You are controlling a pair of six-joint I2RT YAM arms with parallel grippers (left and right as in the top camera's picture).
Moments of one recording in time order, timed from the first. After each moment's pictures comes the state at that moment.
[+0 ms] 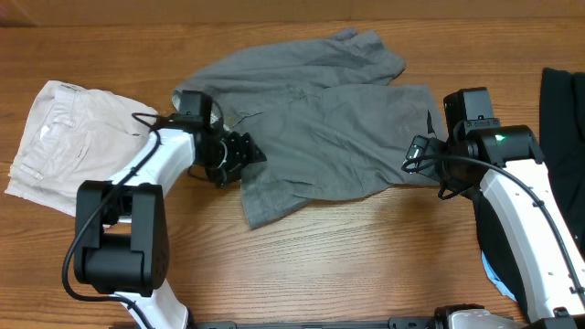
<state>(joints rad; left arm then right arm) -0.11 1.89 1.16 -0.63 0.54 -0.57 0.09 1.42 1.23 -1.15 0.03 0.51</state>
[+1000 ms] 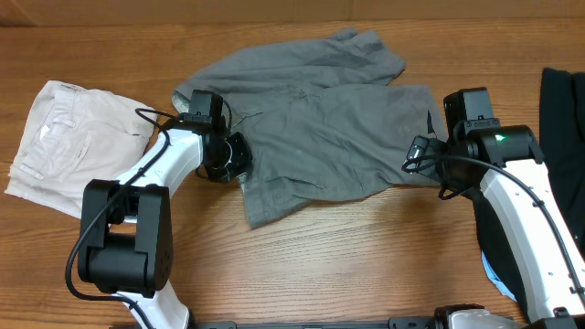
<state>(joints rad) -0.14 1.89 1.16 -0.62 0.38 -0.61 0.09 1.42 1.23 -1.15 0.04 0.51</state>
